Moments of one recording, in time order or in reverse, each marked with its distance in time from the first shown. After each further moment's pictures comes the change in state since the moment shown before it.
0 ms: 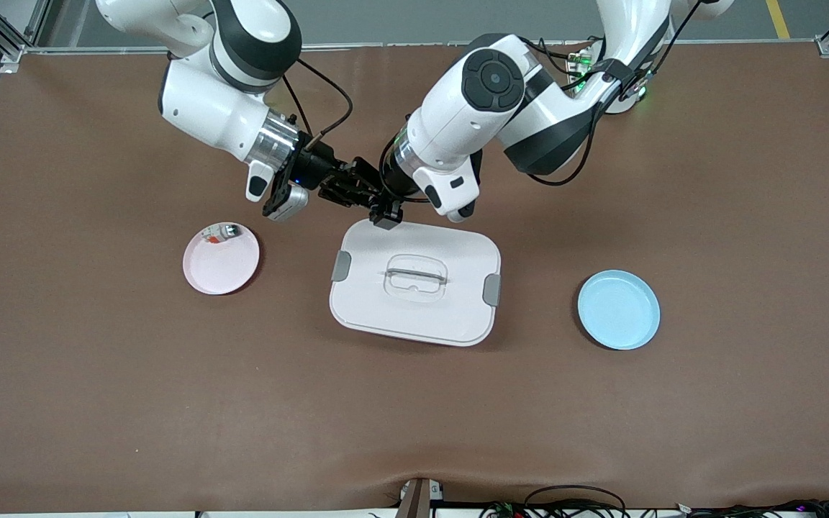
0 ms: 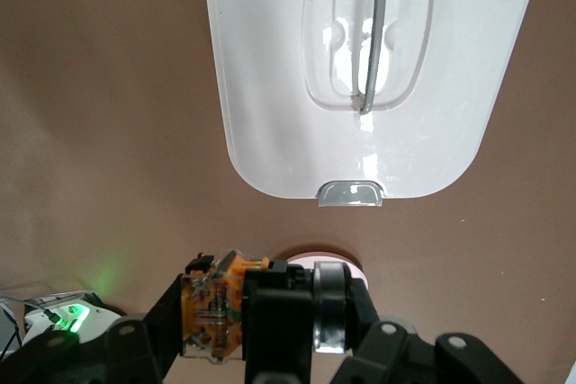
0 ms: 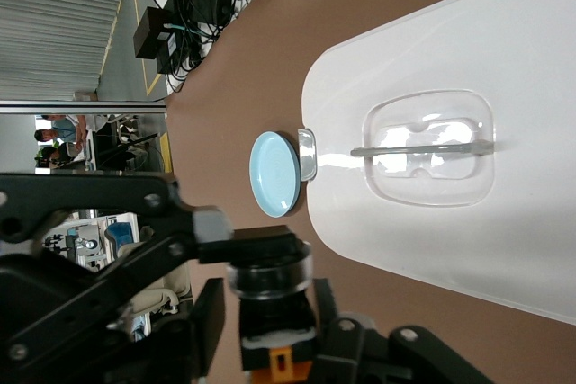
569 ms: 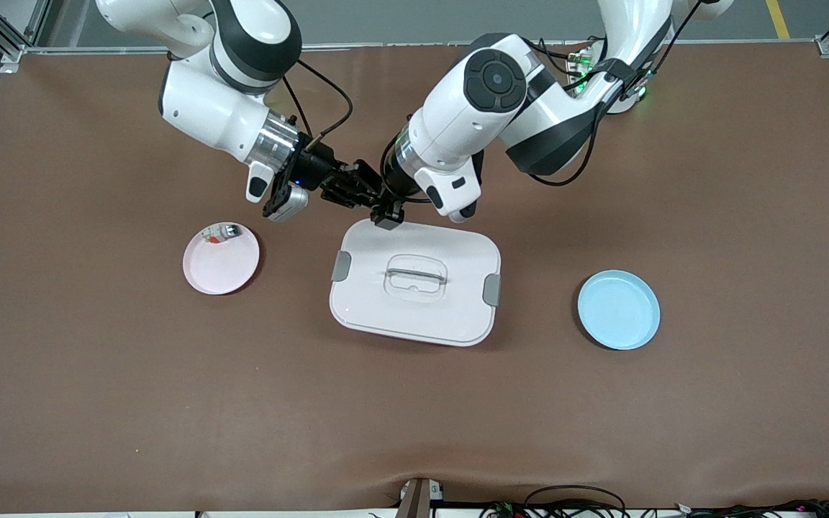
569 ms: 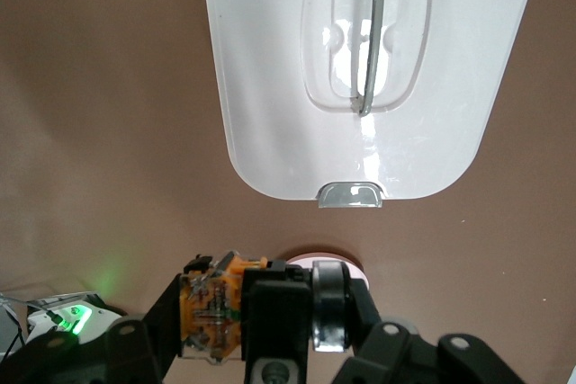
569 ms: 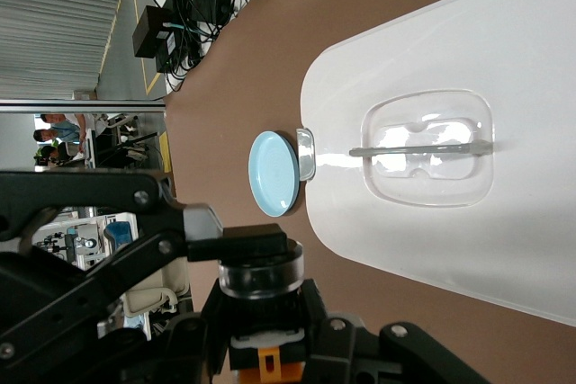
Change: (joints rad) left arm 0.001 0.001 0.001 0.003 0.007 -0.009 0.022; right arm 0.003 0.003 0.000 0.002 0.001 -0.001 -0.005
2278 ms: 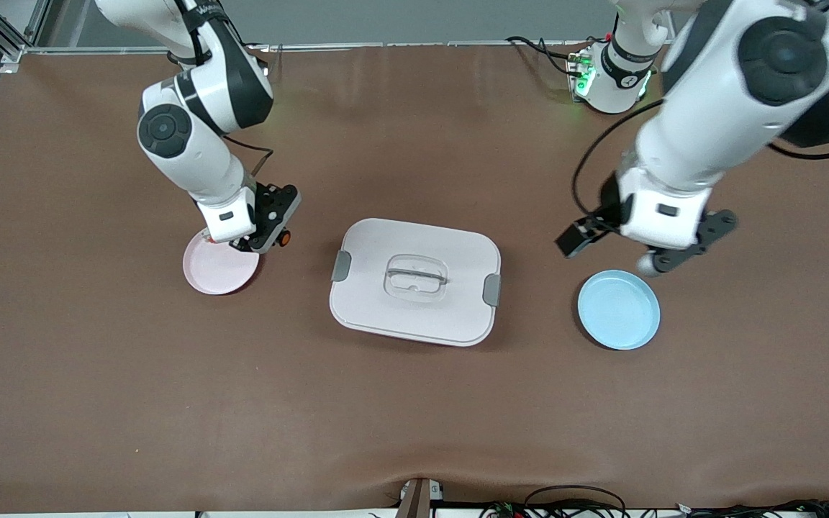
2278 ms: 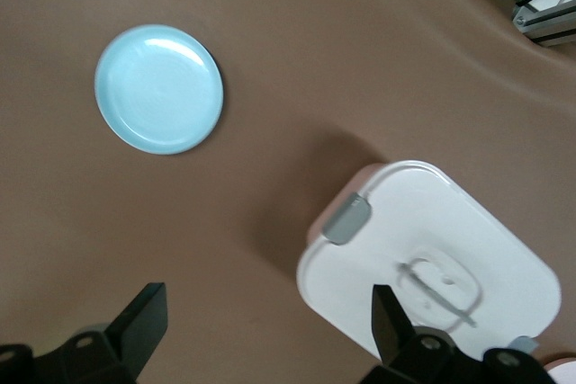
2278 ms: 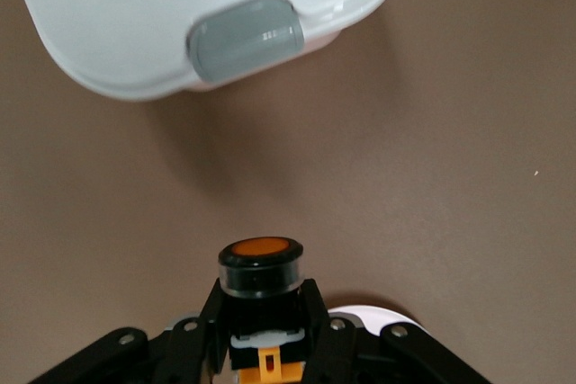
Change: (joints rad) left arm 0.395 -0.195 0.029 0.053 0.204 -0.448 1.202; right arm -0.234 0.040 -0.027 -0.037 -1.167 -0.374 -0.708
